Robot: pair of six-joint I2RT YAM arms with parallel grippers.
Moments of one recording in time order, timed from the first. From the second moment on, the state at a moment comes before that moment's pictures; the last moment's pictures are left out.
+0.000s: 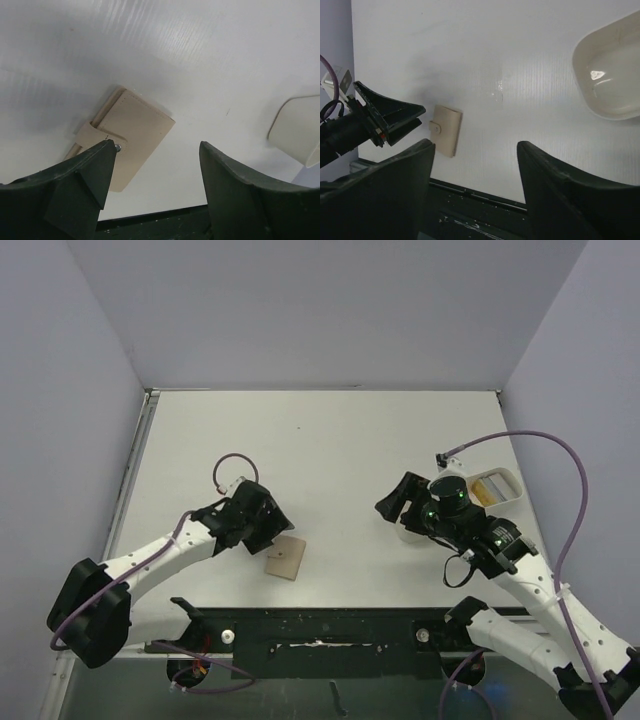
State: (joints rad) left arm -0.65 1.24 0.68 -0.41 -0.07 -1.25; right arm 0.63 0.80 0.93 -0.75 0.14 0.82
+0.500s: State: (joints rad) left arm -0.65 1.18 0.59 -0.61 -0.12 -1.06; right arm 0.81 1.16 0.77 -0.34 0.05 0.99
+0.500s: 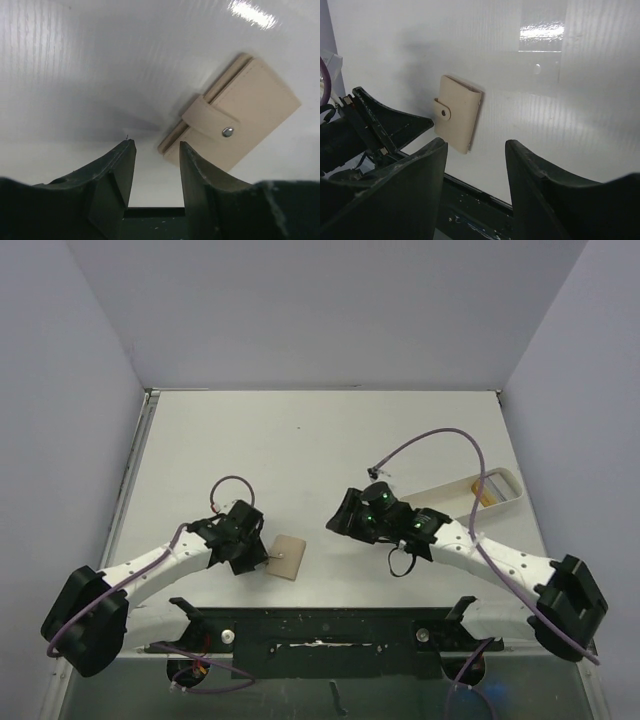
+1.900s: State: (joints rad) left arm -0.65 1.18 0.45 -0.27 0.13 -1.14; right arm 0.92 1.67 0.80 0.05 -0.12 0.85
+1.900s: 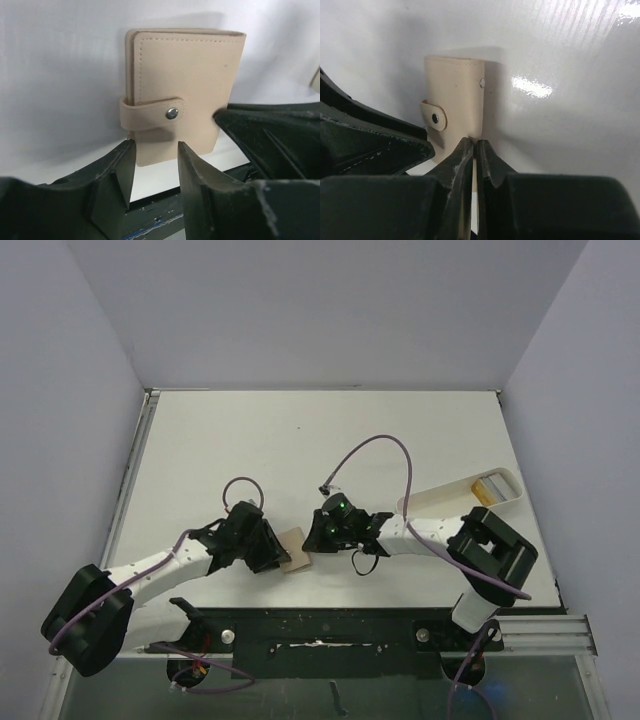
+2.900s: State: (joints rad) left arm -0.67 1.33 0.65 -0.20 0.28 -0.96; right arm 0.94 1.35 0.80 -0.20 0.03 0.80
